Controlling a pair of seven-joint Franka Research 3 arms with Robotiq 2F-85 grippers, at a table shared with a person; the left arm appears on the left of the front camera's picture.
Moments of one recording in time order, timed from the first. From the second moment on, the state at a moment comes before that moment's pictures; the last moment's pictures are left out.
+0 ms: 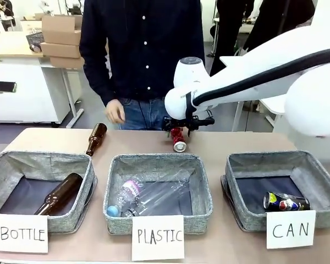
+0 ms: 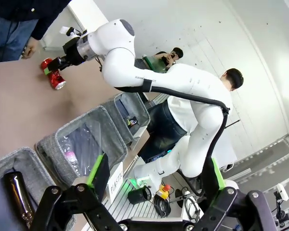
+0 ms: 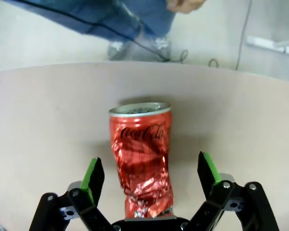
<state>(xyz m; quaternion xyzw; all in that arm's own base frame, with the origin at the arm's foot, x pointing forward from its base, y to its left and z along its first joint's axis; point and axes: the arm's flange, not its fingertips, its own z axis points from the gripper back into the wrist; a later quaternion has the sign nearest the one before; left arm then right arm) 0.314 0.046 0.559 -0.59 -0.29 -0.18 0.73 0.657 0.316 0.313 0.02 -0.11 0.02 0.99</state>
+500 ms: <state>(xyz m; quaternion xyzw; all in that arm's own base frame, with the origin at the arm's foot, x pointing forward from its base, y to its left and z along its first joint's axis) 0.314 0.046 0.559 -0.59 -0.29 -0.18 0.73 0.662 0.319 0.308 0.00 -0.09 0.02 1.00</state>
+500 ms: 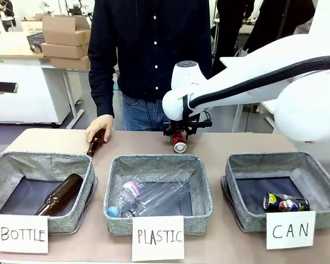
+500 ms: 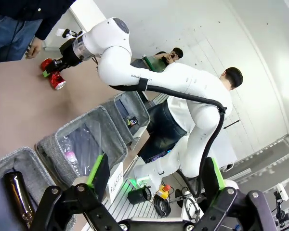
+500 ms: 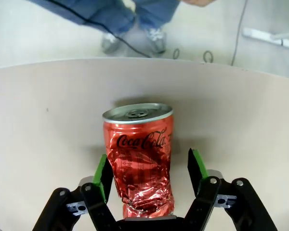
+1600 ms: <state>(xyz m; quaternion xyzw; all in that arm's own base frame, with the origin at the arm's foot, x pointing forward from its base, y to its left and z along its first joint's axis) 0.314 0.046 0.559 -0.59 -0.29 -0.18 0.73 0.664 0.313 0.314 0.00 -0.09 0.02 1.00</state>
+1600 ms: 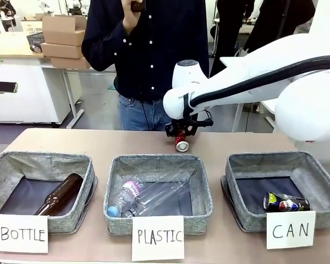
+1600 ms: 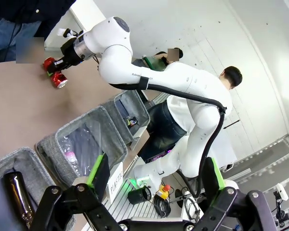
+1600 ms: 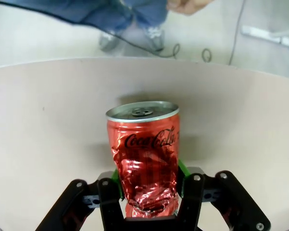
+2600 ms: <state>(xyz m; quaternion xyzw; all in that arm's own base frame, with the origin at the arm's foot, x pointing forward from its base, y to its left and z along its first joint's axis) 0.314 0.046 0.560 -0.59 -0.29 -0.18 0.73 0.361 0.069 0.467 0.09 0.02 0.27 0.96</state>
